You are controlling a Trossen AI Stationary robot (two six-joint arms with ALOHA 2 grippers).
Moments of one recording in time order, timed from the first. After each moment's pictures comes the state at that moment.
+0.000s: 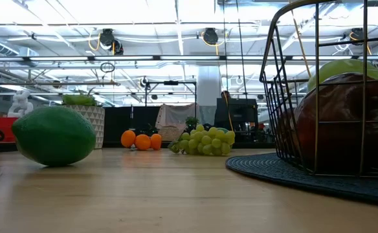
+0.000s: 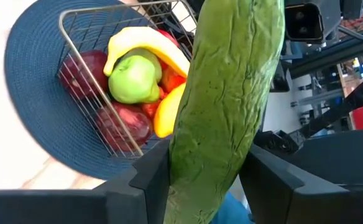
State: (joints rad) left arm -0.34 1.60 1.43 -0.32 -0.13 -1.10; right arm 0.89 1.12 0.67 0.07 0.79 0.17
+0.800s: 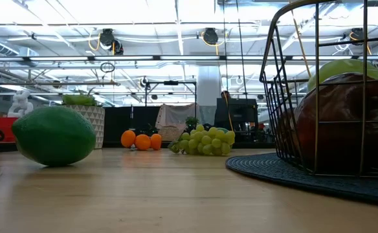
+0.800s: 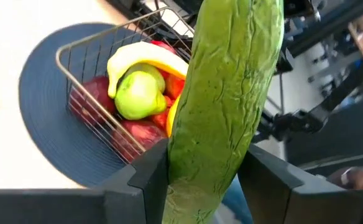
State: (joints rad) left arm -0.34 1.60 1.43 -0.32 -0.14 -0.85; right arm 0.89 1.12 0.67 0.07 0.78 0.16
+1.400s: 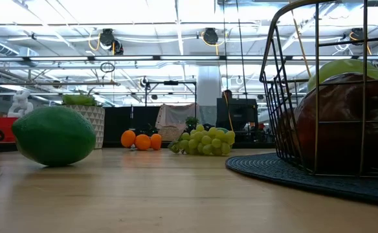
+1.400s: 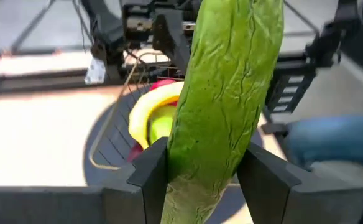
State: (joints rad) left arm -0.34 1.60 1.43 -0.26 -0.16 -0.08; right arm 0.89 1.12 0.67 0.07 0.78 0.16
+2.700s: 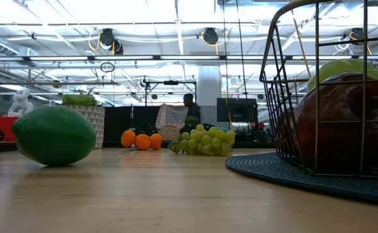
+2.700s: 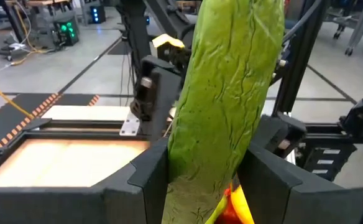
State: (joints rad) left arm -0.32 1.63 1.40 0.05 -0.30 -0.07; right arm 0.70 1.33 0.67 0.69 0.99 -0.28
